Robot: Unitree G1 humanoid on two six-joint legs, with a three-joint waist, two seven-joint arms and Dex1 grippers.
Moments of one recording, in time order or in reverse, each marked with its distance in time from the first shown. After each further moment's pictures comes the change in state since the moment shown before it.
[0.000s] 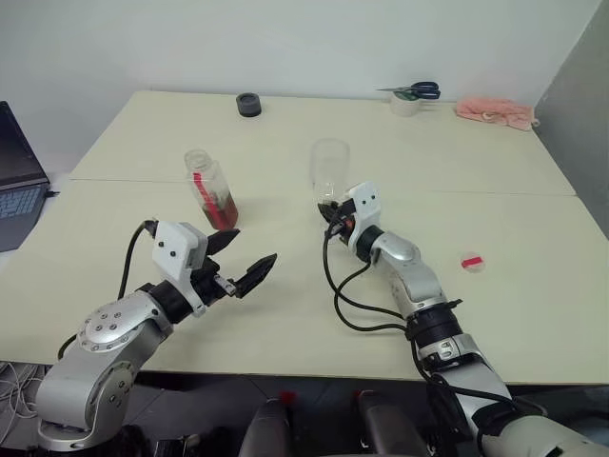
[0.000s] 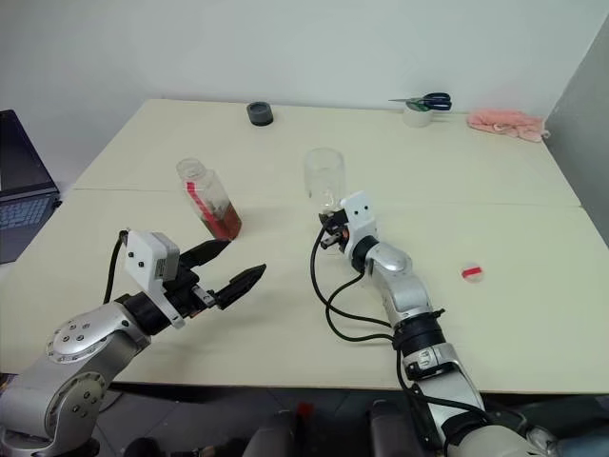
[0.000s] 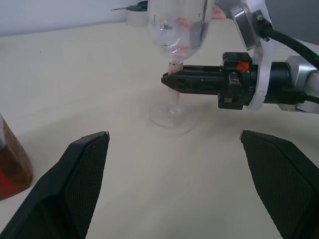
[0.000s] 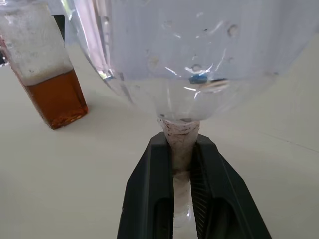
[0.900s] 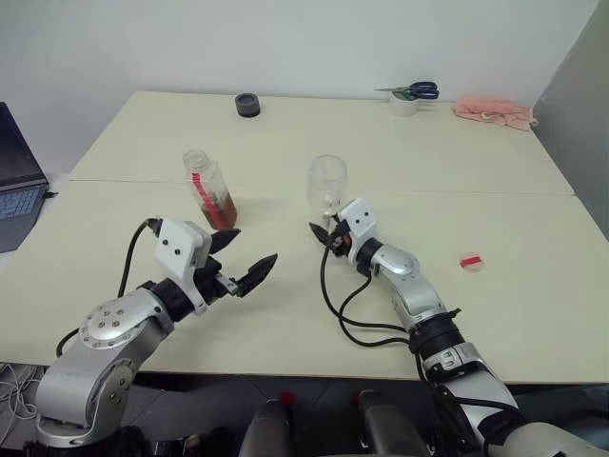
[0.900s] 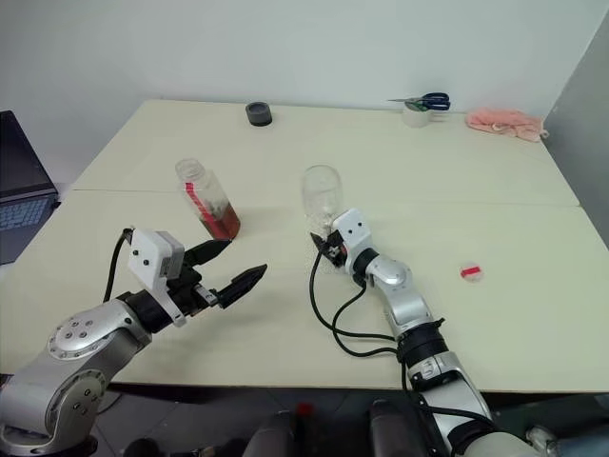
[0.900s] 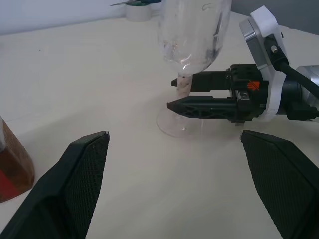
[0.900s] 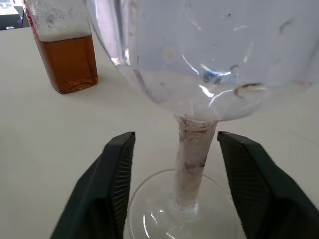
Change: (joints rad) left arm -0.013 0.029 -0.022 0.004 0.006 0.002 0.017; right arm 0.043 -0.027 0.064 0.024 -0.066 -0.109 0.032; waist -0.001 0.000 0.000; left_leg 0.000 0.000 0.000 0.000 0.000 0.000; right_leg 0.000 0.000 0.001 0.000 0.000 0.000
